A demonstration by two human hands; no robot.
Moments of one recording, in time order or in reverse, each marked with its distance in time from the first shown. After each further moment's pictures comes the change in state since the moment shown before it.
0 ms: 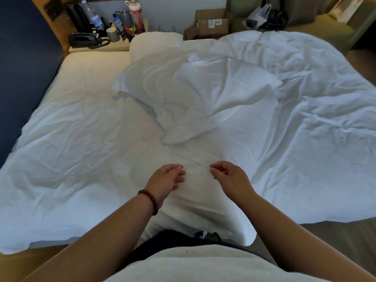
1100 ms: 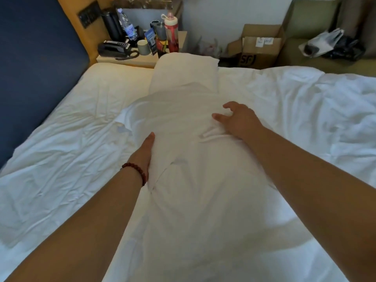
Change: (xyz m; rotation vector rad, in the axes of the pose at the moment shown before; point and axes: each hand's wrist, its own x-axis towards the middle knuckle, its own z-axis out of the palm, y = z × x) left_hand 0.273 0.228 -0.032 -0.443 0.366 -0.115; right_hand 0.460 -0.216 -0.067 -0.517 -0.079 -0.290
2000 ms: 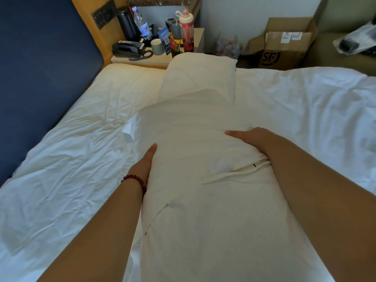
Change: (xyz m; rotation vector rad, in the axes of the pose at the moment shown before) left_hand 0.051 0.006 -0.007 0.058 0.161 -0.077; right_hand 0.062 0.032 0.005 0.193 -0.366 0.310
